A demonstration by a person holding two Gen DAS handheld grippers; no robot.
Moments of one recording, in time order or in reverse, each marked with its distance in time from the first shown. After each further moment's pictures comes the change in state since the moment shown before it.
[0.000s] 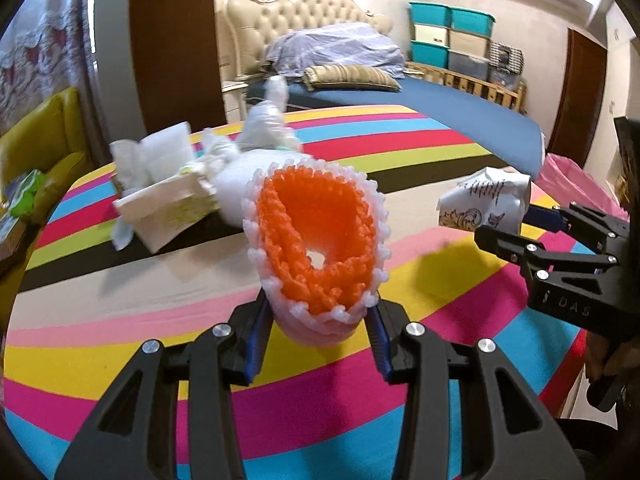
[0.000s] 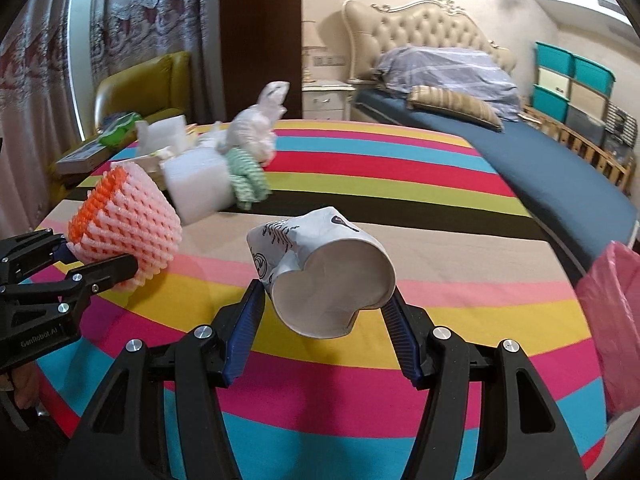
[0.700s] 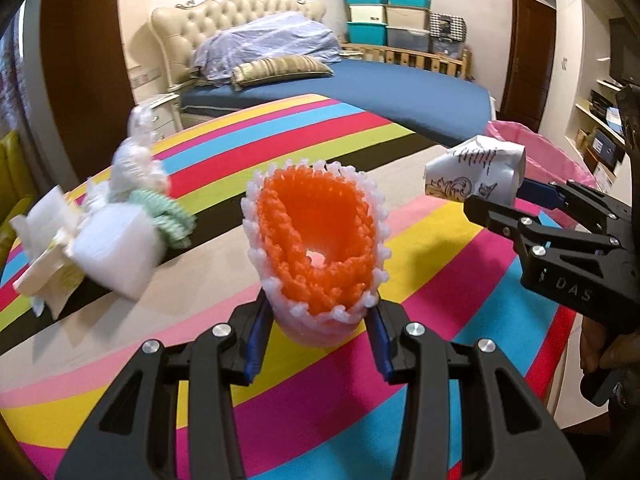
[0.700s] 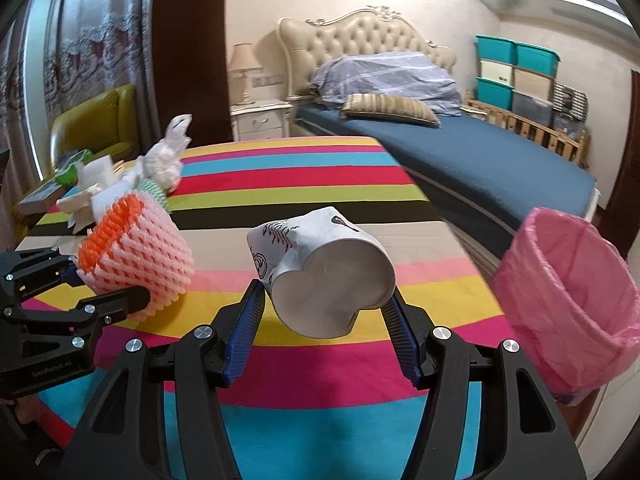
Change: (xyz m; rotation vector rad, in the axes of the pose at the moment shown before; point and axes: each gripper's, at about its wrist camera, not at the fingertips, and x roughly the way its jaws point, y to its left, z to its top) left arm 0.040 -0.100 0.031 0.161 0.041 -0.147; right arm -0.030 -0.087 -0.018 0.132 -0.066 -0.151
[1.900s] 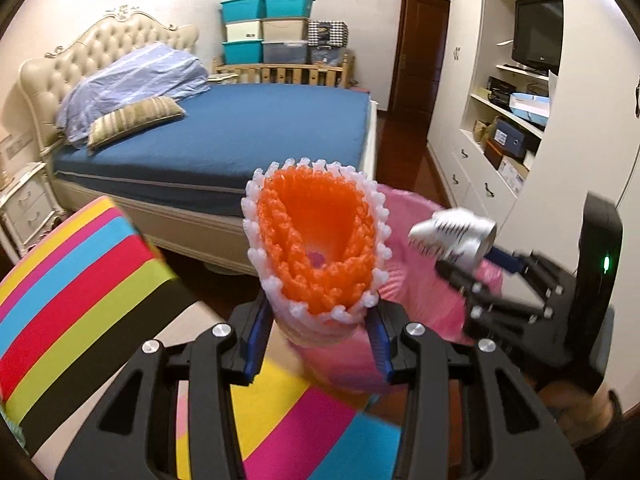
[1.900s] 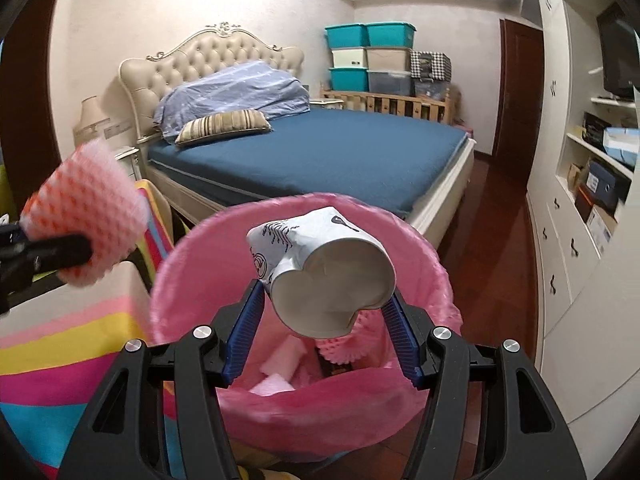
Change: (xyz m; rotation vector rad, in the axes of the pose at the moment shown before) left arm 0.098 -0.245 0.179 0.201 -0.056 -0.378; right arm -0.031 -0.270 -0.027 0.297 -0.041 -0.382
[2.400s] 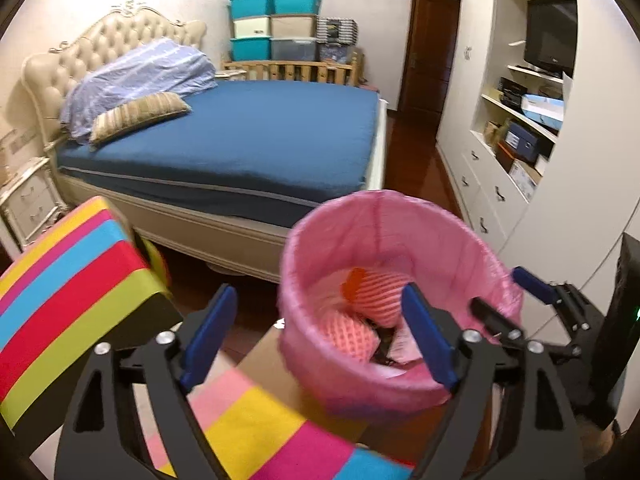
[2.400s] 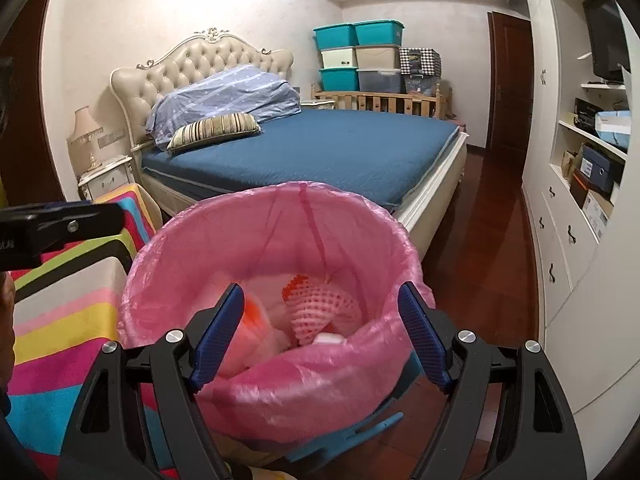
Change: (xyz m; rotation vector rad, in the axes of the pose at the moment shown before) left arm 0.028 0.006 0.009 -0.025 -0.006 0.052; right arm -0.011 -0.024 -0.018 0.046 -0.024 0.000
